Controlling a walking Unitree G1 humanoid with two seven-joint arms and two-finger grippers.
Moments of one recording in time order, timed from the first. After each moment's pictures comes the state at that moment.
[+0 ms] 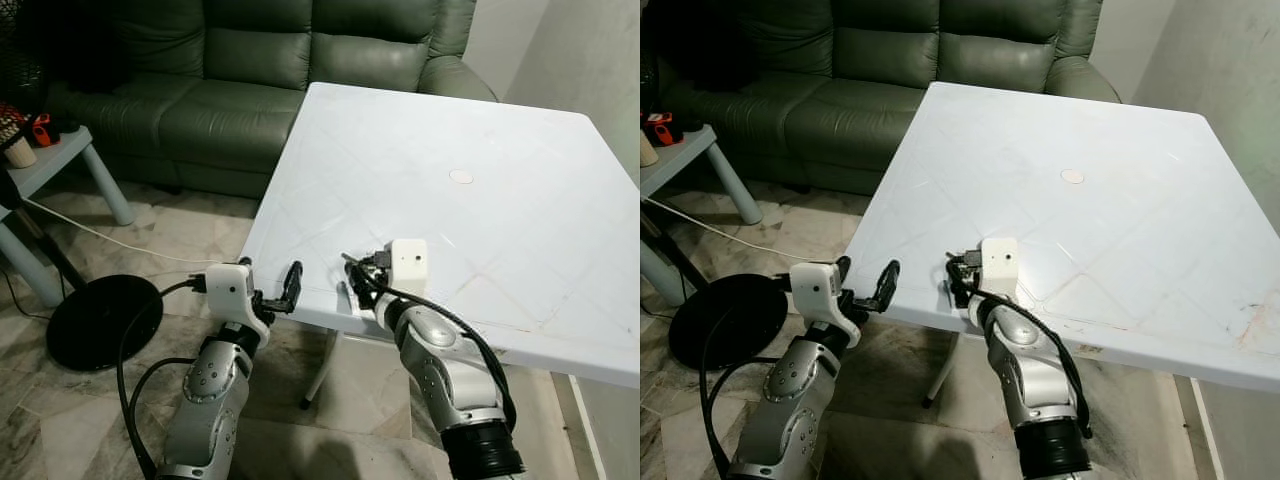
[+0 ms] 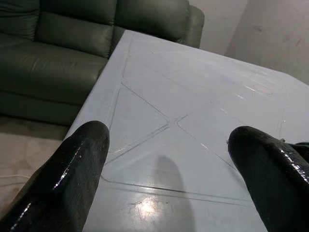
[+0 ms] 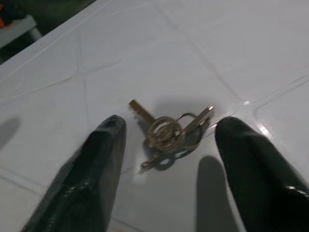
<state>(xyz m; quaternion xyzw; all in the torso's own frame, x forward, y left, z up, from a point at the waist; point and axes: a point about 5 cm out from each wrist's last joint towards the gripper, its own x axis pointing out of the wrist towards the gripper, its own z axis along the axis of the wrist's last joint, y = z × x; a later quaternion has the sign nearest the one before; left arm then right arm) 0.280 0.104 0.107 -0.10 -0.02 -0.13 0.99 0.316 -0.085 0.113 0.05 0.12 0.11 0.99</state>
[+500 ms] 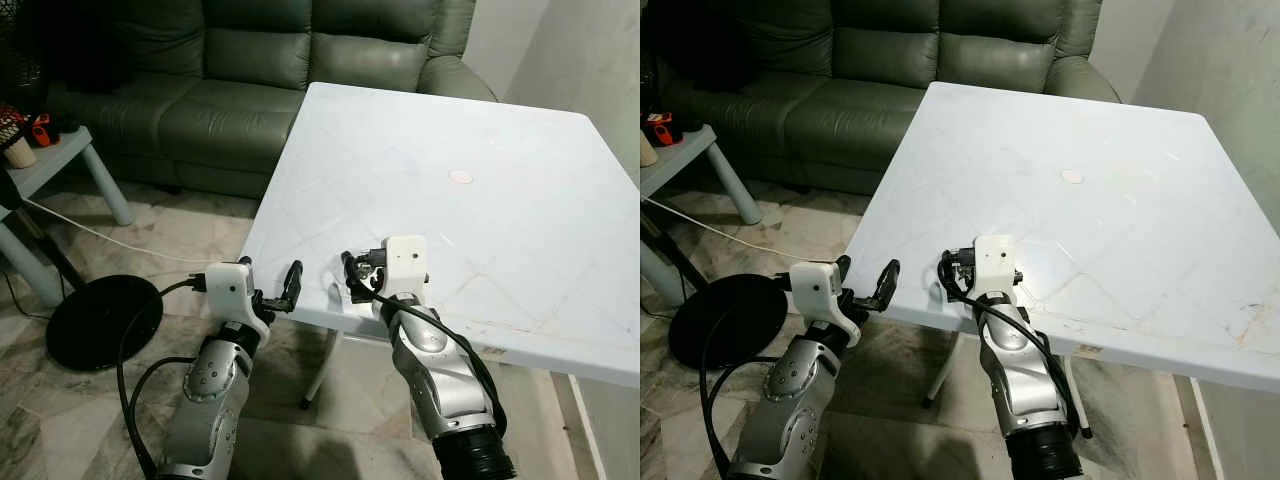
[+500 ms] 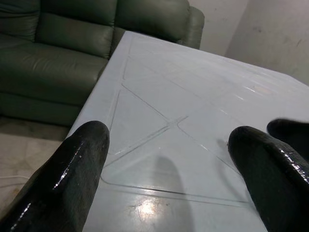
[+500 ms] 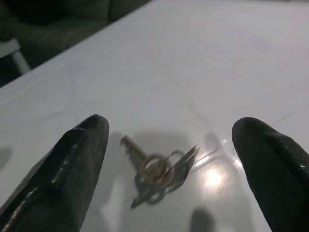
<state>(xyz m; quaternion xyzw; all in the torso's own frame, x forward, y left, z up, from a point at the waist) 0.281 0.103 0.108 -0.10 -0.02 -0.13 0.99 0.316 -0.080 0.122 0.01 0.04 0.08 1.00</state>
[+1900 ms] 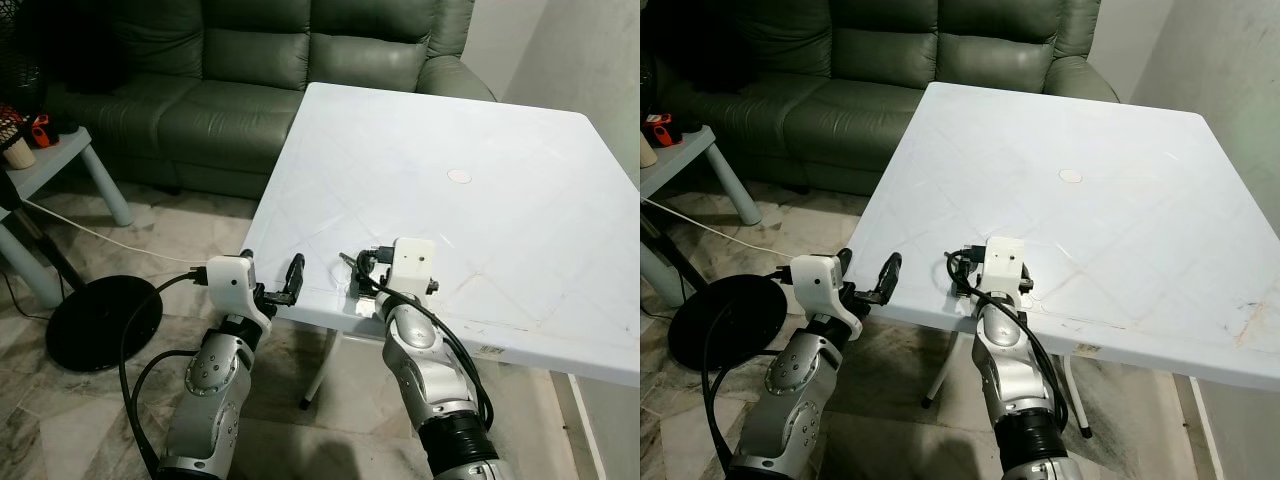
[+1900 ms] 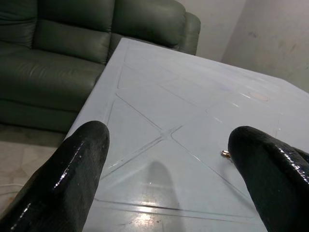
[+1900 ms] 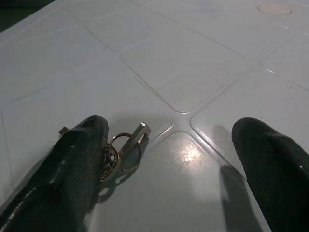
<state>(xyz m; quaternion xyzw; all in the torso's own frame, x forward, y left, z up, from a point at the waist) 0.285 0.101 0.114 -0.10 -0.03 -0.14 0.98 0.326 -0.082 0.106 0.05 0.09 -0.02 0.99</state>
